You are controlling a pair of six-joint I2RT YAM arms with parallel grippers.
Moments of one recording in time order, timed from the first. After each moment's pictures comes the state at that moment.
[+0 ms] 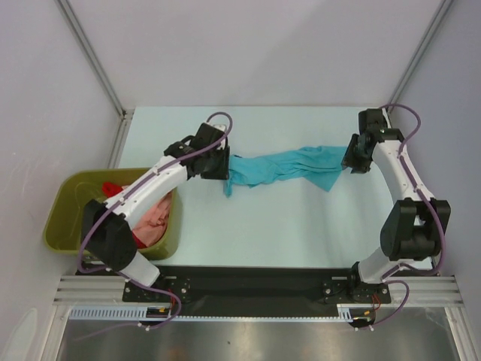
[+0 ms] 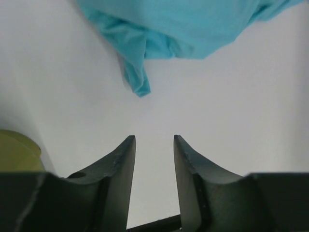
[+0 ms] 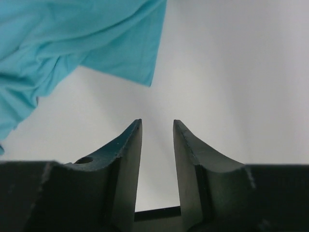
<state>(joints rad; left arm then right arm) -0.56 1.55 1.37 -0.75 -0.07 -0.41 -0.02 1.61 1.43 -0.90 0.08 0.40</state>
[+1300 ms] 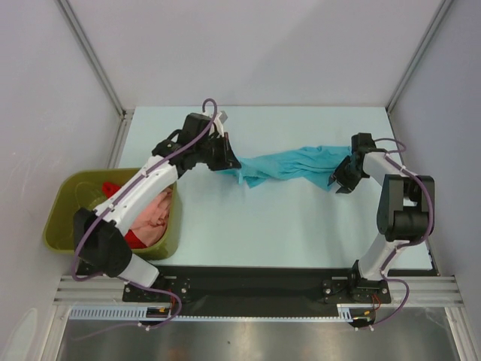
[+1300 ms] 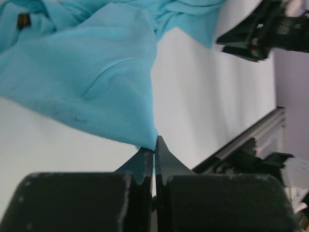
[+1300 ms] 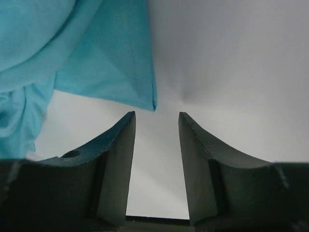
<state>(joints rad) -0.51 1.52 1.37 -0.60 0.28 -0.53 -0.05 1.75 1.15 -0.61 -0.10 0.65</state>
